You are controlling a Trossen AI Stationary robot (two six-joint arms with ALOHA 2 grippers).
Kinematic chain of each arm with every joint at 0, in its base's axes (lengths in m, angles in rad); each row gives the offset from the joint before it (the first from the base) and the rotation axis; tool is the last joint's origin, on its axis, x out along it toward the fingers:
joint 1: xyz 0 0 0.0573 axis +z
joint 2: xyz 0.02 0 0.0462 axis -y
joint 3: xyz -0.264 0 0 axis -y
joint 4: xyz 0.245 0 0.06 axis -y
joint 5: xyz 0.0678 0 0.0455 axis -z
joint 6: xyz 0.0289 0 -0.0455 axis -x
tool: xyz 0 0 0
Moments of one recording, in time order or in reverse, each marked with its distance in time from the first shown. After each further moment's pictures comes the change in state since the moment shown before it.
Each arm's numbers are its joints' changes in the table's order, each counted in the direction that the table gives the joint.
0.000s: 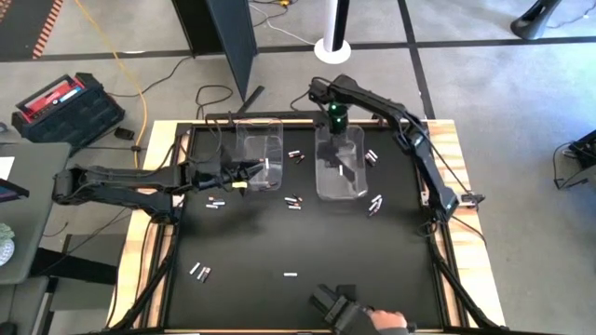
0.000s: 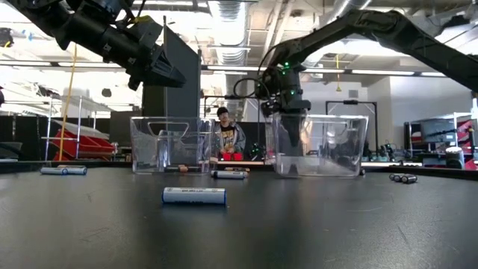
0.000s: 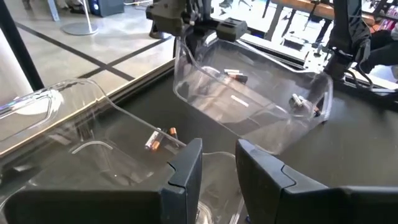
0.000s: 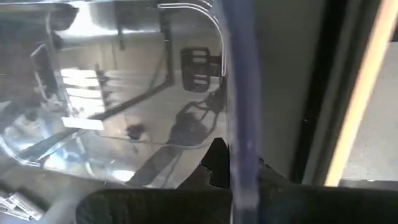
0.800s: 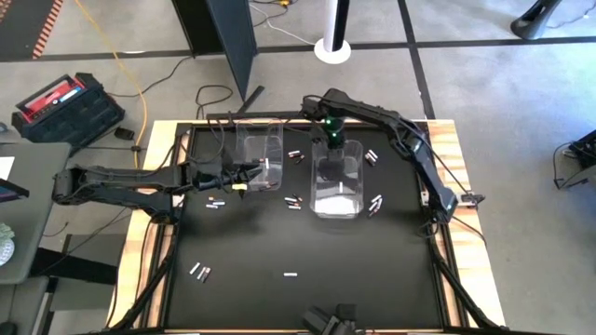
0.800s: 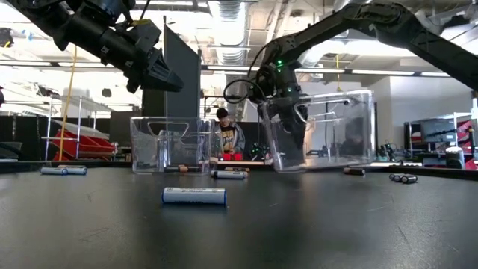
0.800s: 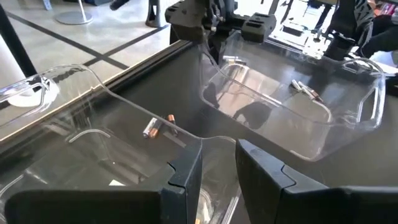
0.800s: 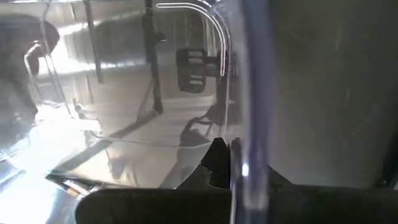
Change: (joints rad) left arm -0.001 0.000 0.000 -0.048 0.022 -0.001; right arm 0.102 0.026 -0.096 -0.056 -0.026 -0.179
